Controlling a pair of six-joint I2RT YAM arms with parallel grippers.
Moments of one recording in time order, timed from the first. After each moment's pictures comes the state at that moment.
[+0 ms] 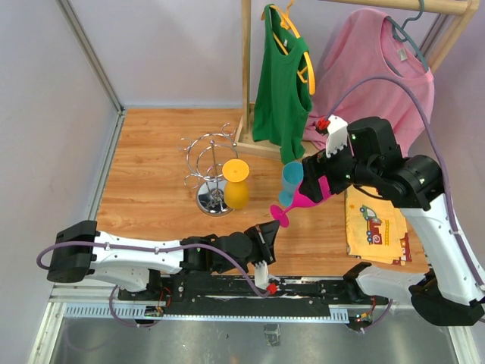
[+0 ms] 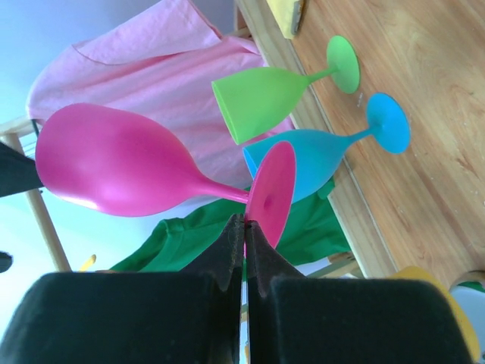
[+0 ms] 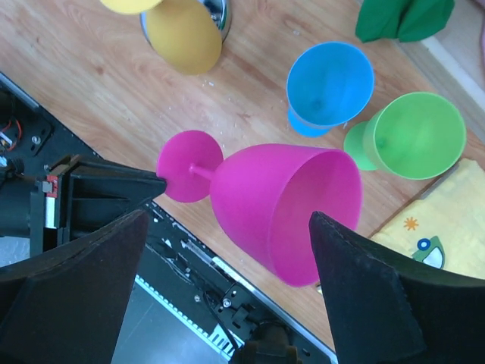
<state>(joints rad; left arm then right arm) -1.46 1.23 0.67 0.19 -0.38 1.68 0.59 1.14 1.72 -1.28 -0.14 0.06</state>
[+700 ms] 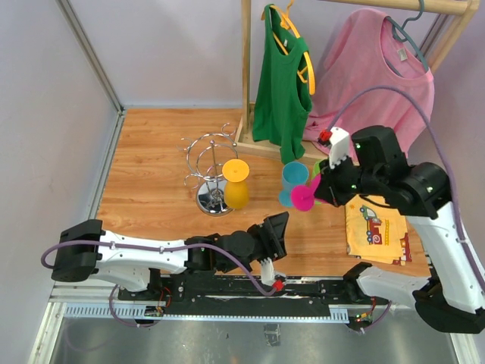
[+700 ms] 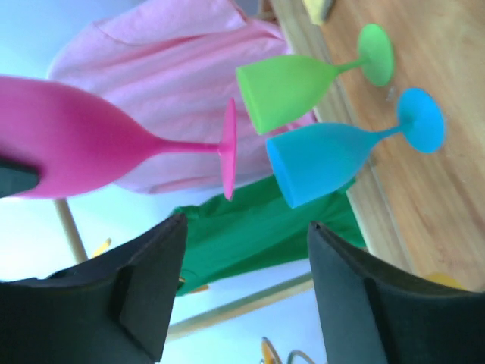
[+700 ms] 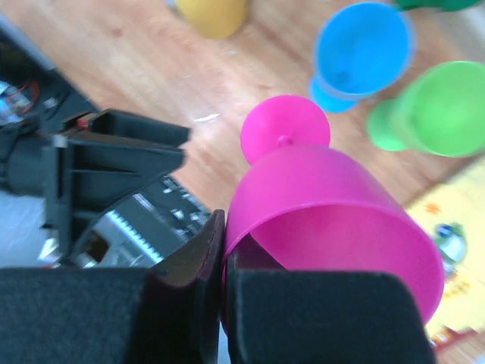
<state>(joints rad) -1.46 1.27 0.69 0.27 -0.41 1.70 0.61 1.09 1.63 -1.33 -0.26 0.04</state>
